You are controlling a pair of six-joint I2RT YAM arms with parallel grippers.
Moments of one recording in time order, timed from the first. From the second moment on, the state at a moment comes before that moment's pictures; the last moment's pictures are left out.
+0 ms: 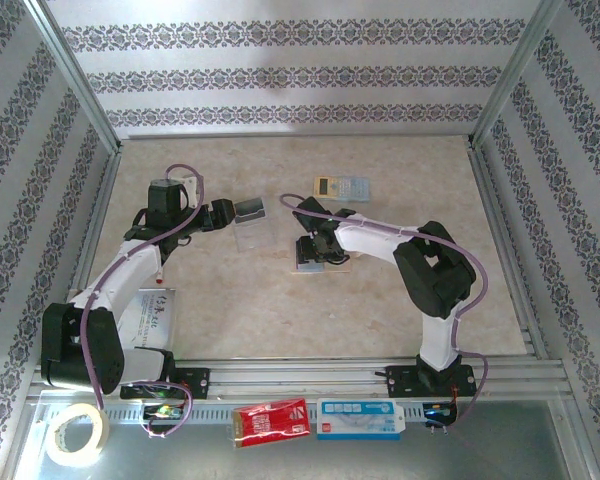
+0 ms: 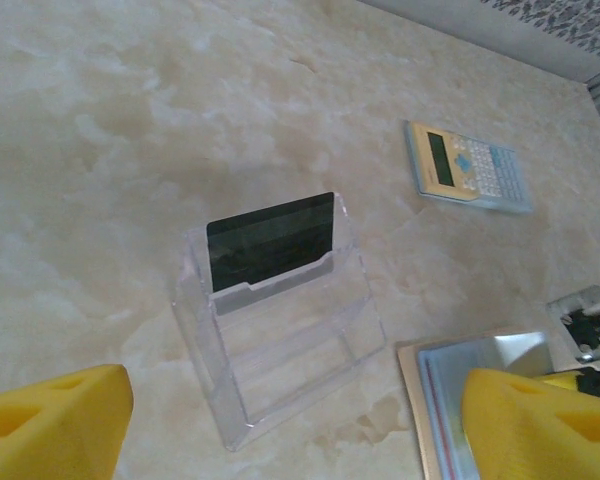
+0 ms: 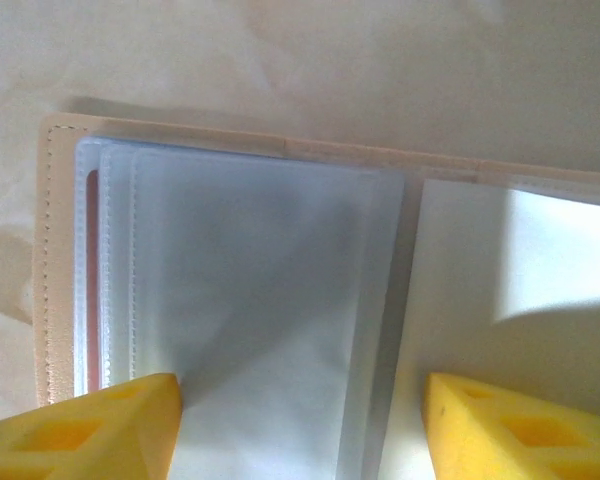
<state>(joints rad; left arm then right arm) -0.08 1.31 0.86 -0.19 0.35 -0.35 0.67 1.92 1.25 -0.60 0.06 0.57</state>
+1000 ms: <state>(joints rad) -0.45 1.58 0.92 -0.16 0.41 -0.70 0.59 1.88 1.14 -0.44 -0.07 0.59</state>
